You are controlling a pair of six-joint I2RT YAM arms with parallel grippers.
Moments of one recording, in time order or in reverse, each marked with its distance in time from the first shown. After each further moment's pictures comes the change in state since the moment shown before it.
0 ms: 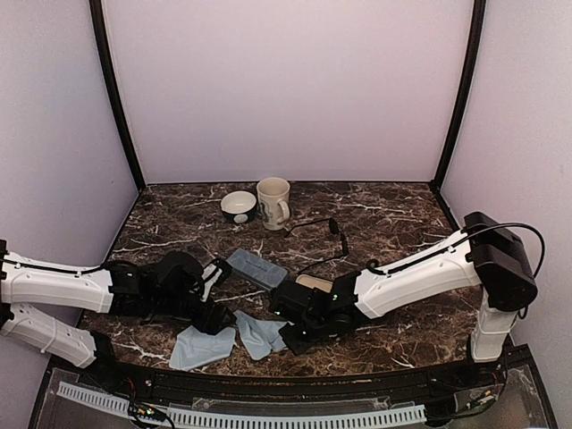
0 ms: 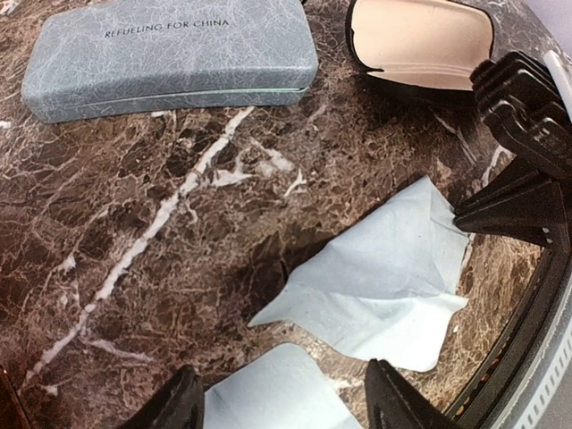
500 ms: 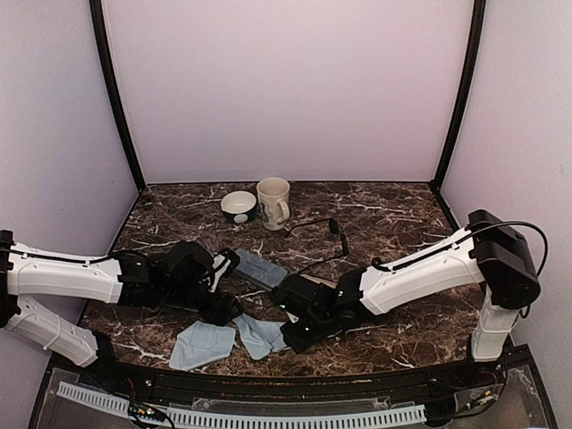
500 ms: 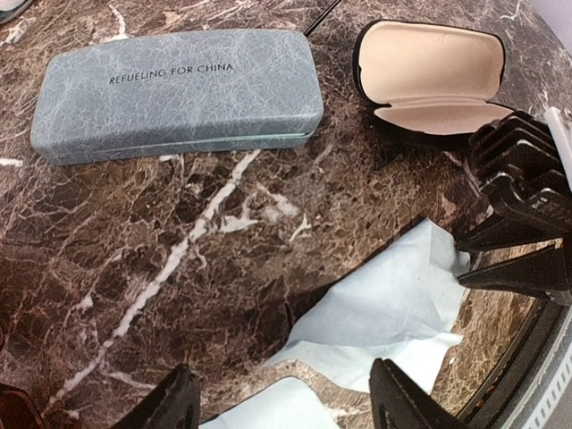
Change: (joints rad) left arm 0.008 0.084 0.111 -0.036 -0.037 0.013; right arm -0.032 -0.026 -0.039 0.060 -0.092 -0.003
